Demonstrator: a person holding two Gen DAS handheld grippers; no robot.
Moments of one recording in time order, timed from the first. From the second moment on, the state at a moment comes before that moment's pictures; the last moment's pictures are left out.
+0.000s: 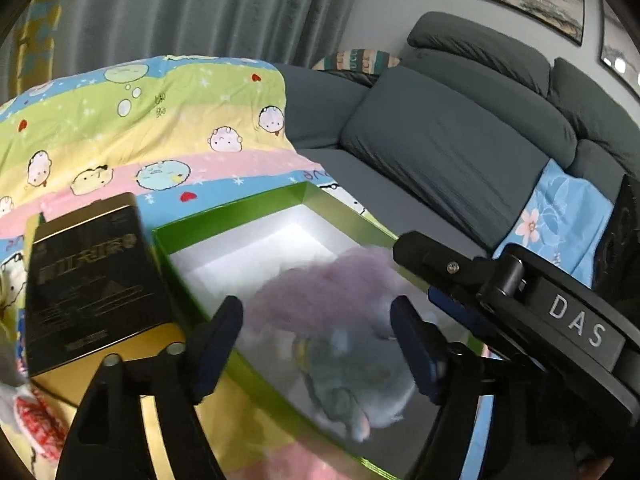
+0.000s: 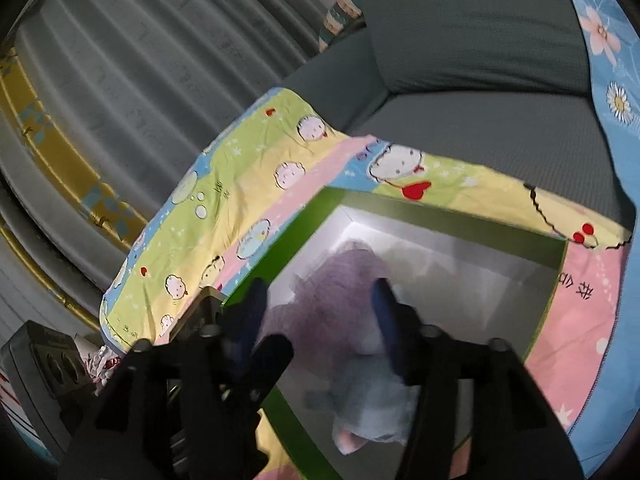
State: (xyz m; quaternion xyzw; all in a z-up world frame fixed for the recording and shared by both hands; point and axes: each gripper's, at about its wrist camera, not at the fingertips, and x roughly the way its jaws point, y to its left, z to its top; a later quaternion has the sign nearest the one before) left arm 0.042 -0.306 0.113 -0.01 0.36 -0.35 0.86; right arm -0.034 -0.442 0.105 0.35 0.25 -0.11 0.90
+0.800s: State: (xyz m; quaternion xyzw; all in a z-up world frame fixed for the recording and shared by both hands) left arm -0.024 0.000 0.136 -0.08 0.38 -0.09 0.92; right arm -0.045 -0.324 0.148 0.24 0.26 -0.06 0.93
